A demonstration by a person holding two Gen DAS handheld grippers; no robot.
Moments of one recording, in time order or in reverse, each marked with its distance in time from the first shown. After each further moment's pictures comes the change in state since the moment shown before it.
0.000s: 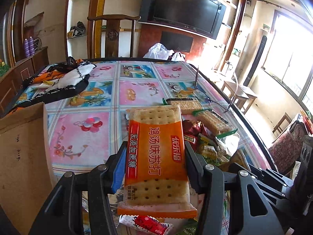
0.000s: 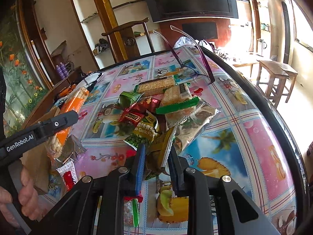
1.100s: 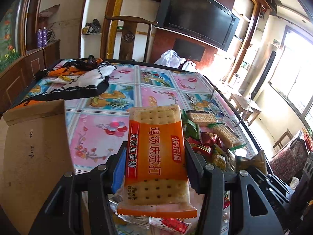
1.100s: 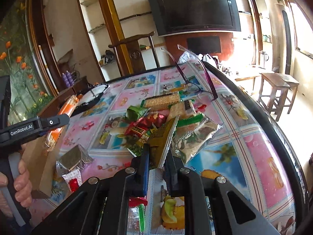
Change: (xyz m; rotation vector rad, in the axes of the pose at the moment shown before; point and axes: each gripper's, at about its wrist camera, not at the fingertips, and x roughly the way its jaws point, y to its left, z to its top) left arm -0.019 0.050 0.009 -0.108 -0.041 0.024; right arm -0.014 0.006 0.003 -0.031 -0.122 0.029
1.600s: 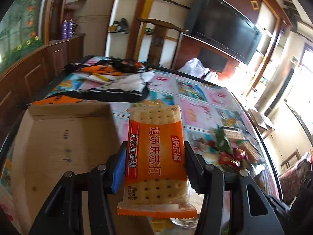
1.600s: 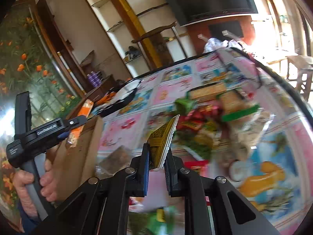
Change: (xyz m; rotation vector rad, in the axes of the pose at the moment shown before) left arm -0.018 0.081 0.017 -0.133 -0.022 0.116; right arm 0.026 0.054 0.005 0.076 0.086 0.262
